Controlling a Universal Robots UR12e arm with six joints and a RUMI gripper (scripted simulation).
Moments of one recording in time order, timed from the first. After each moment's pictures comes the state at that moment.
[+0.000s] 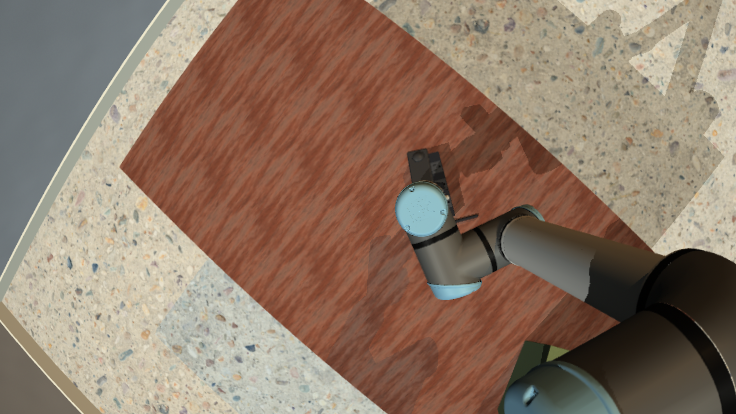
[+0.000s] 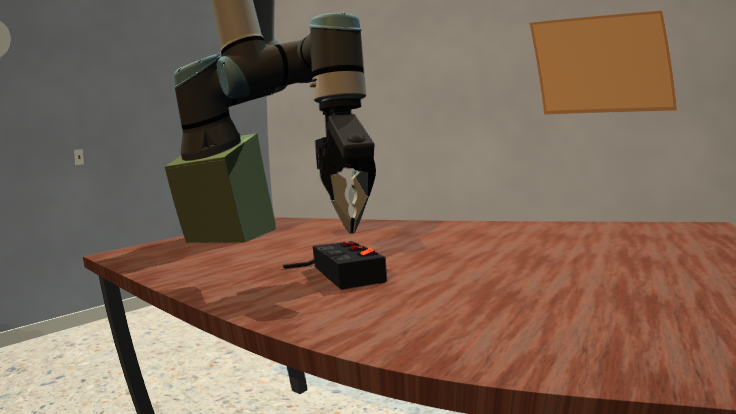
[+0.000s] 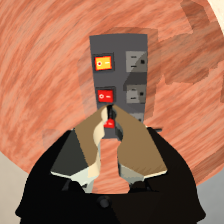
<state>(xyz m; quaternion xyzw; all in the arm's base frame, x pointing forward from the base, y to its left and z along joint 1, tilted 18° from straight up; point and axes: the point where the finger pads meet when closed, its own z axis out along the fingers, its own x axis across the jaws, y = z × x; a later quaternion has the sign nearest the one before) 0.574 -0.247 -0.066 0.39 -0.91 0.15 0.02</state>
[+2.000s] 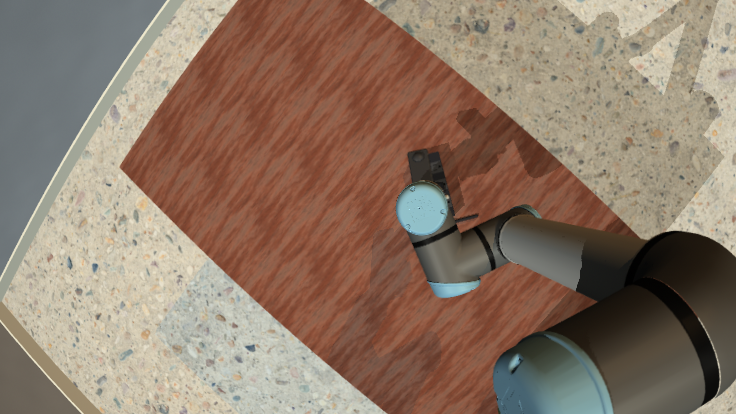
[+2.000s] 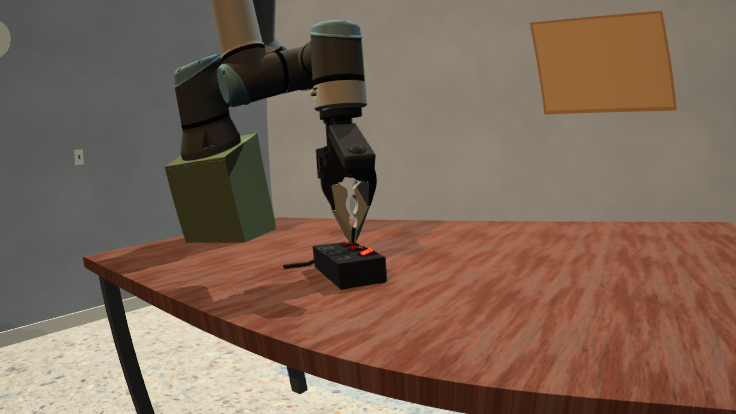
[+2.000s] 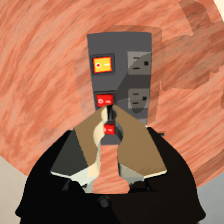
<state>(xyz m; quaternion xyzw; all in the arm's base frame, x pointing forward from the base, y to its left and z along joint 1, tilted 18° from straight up) 0.575 -0.251 -0.081 0.39 -0.91 0.15 0.02</state>
